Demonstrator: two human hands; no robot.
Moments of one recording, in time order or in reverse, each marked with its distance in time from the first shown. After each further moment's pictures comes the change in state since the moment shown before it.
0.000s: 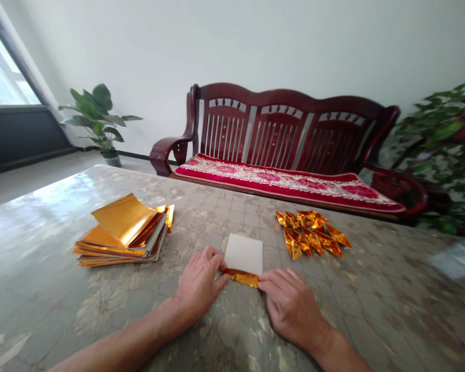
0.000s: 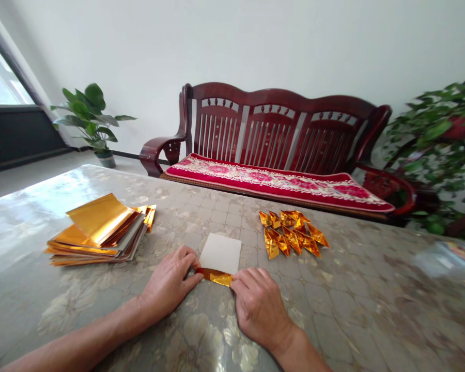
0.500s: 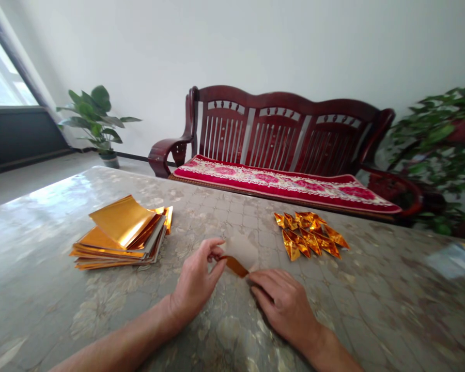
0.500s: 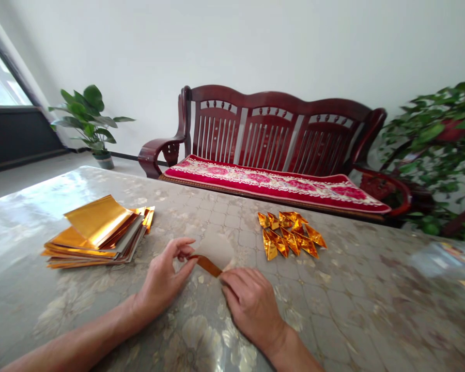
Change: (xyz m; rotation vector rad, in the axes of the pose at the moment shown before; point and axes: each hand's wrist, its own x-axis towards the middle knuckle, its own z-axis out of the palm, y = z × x) left_hand 0.005 -0.006 0.004 -0.357 0.445 0.184; right_hand 0.010 -0.007 0.002 0.040 0.105 0.007
